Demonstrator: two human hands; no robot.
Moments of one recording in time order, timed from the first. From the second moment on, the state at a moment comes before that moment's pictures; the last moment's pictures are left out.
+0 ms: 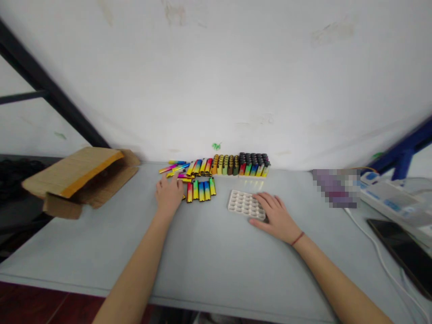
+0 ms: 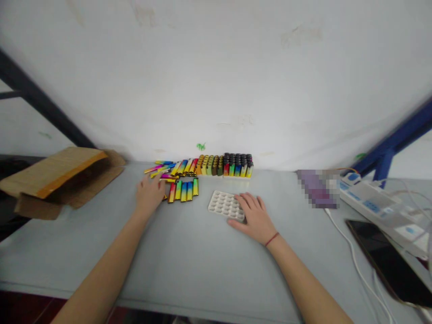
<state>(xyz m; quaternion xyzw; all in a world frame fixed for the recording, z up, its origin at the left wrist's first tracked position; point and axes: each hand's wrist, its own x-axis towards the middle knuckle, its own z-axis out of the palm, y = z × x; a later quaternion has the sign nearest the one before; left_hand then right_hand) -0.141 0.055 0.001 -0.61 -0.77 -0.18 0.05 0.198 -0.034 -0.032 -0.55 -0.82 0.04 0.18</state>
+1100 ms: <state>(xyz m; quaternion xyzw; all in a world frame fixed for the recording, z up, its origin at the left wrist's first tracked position) -0.082 0.049 0.037 -0.36 -0.37 -0.56 -0.65 0.198 -0.036 -0.028 -0.55 -0.81 0.07 0.19</state>
